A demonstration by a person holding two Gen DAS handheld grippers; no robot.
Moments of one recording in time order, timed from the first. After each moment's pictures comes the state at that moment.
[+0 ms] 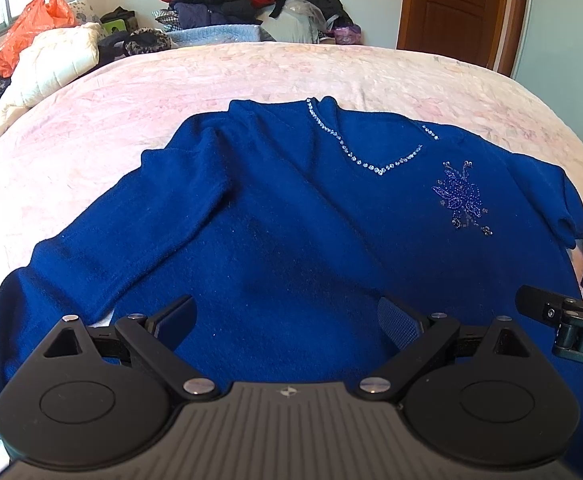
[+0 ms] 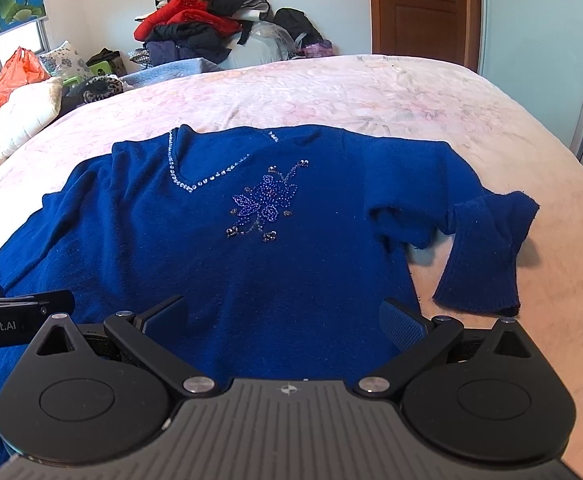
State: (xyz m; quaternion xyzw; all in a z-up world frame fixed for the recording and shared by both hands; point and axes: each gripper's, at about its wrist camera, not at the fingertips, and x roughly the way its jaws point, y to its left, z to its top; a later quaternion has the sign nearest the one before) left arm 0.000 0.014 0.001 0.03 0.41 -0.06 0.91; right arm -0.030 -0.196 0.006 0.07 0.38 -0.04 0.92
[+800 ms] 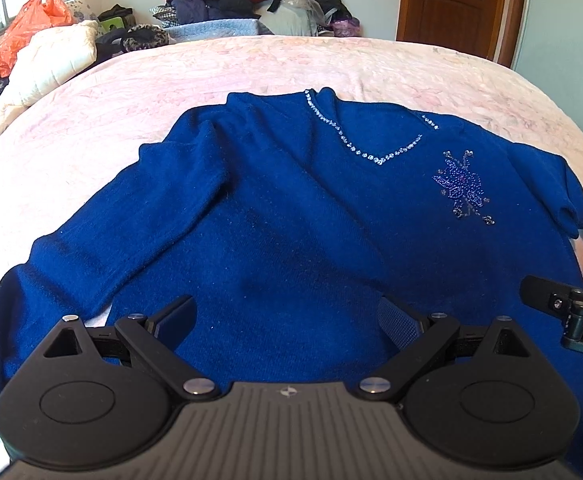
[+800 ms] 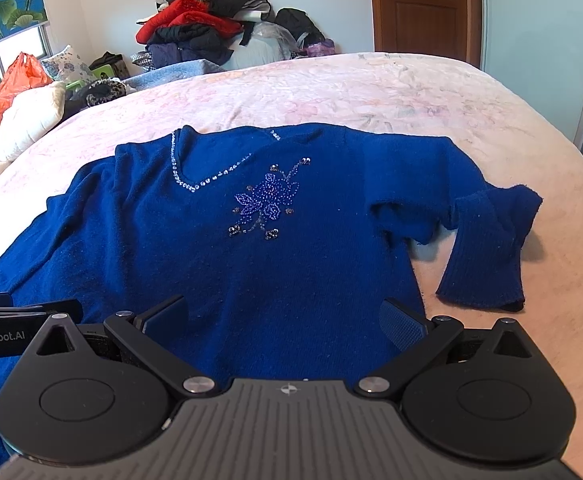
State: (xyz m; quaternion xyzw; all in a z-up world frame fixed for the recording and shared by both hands) left arm 0.000 0.009 -0.004 0.04 0.42 -0.06 0.91; right arm -0.033 -0.199 0.005 0.07 0.37 -0.04 0.93
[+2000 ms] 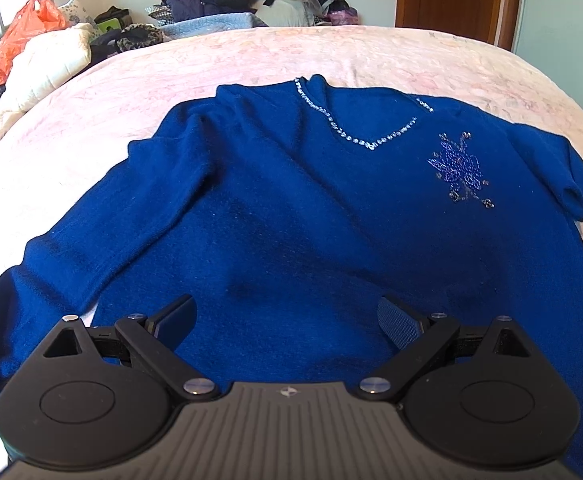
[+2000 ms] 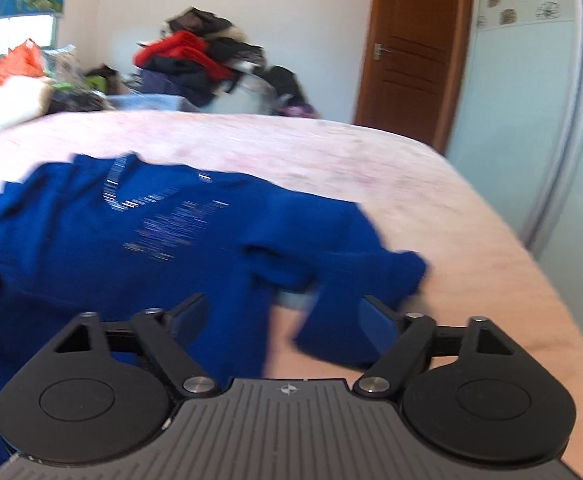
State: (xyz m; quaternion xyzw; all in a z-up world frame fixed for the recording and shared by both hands) left arm -0.002 -0.009 -0.013 0.07 0.42 -0.05 0.90; right arm -0.062 -0.270 -0.001 -0.05 0.30 -0.09 0.95
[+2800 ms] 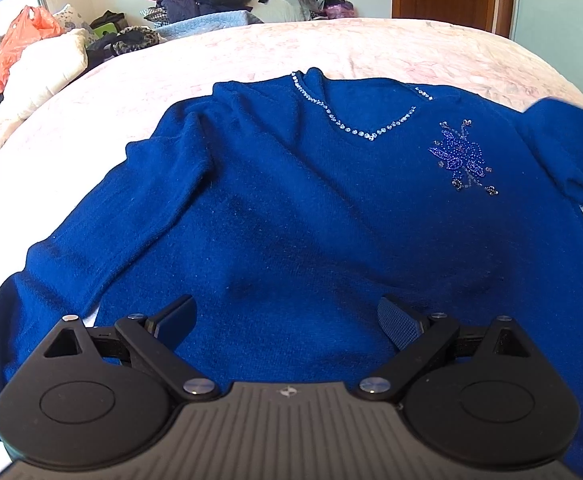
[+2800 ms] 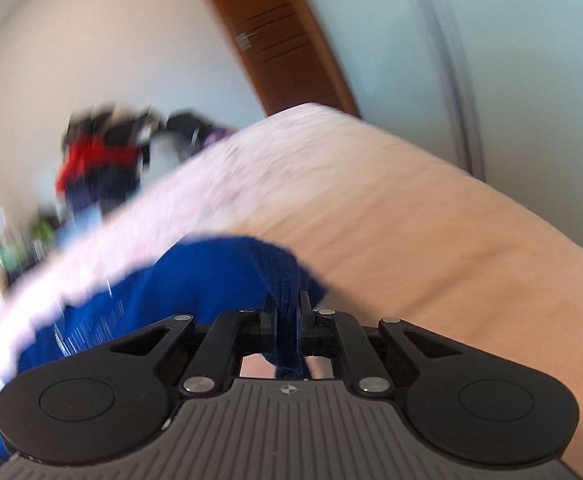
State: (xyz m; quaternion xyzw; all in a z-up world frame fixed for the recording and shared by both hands) left arm 0.000 -0.012 -0.017 0.08 0.43 -0.05 0.90; right arm -0.111 -0.456 0.009 0.30 0.22 -0.16 0.91
